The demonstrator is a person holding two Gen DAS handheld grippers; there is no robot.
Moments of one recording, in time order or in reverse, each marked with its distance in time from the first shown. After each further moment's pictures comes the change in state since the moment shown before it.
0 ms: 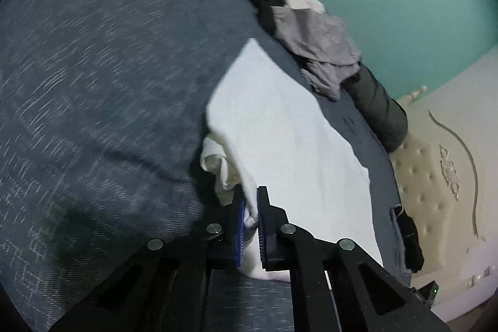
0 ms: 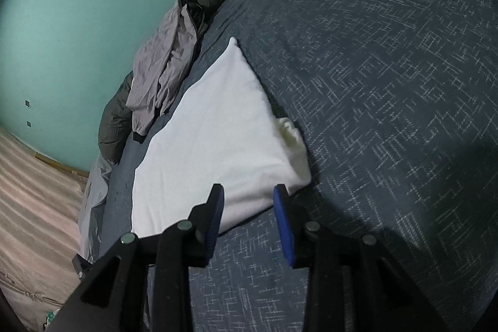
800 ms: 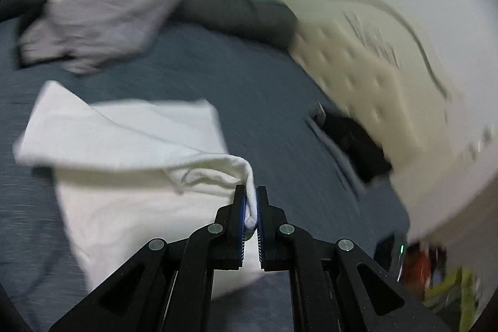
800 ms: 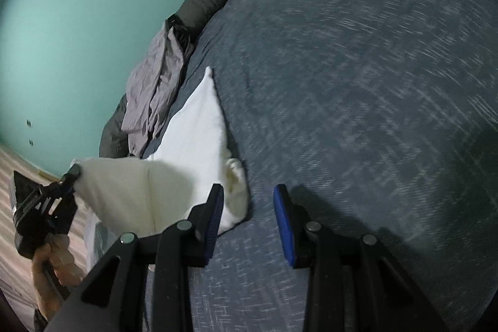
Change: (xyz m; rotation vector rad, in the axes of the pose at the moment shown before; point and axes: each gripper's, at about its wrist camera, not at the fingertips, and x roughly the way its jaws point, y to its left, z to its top) left arm 0.115 -0.345 -0.093 0.608 0.298 -0.235; right arm -0.033 -0.057 0.030 0.073 -0.052 0.014
